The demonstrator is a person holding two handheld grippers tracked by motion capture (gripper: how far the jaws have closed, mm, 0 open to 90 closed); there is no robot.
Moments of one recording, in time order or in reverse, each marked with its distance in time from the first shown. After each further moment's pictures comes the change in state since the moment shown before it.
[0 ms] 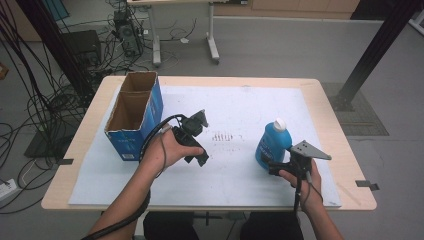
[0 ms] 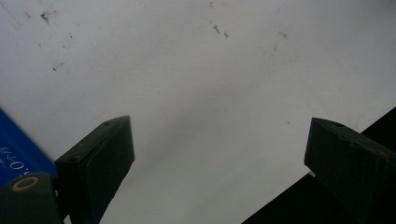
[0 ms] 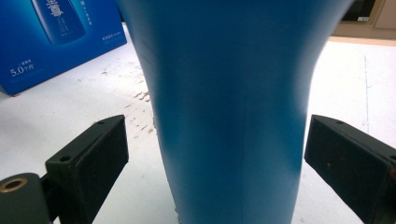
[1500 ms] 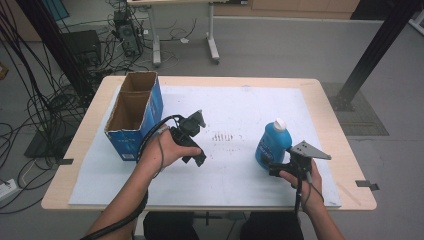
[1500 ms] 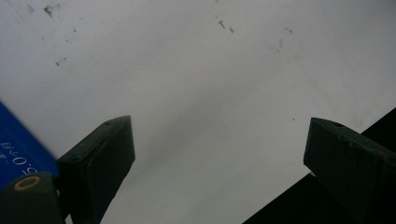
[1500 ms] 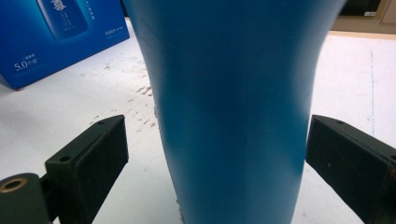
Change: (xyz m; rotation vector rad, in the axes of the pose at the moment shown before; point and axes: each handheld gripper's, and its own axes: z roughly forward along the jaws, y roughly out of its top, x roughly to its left) left arm 0.005 -0.004 0.000 -0.002 -0.002 -0.004; right arm -0.001 -0.002 -0.001 0.015 0.015 0.002
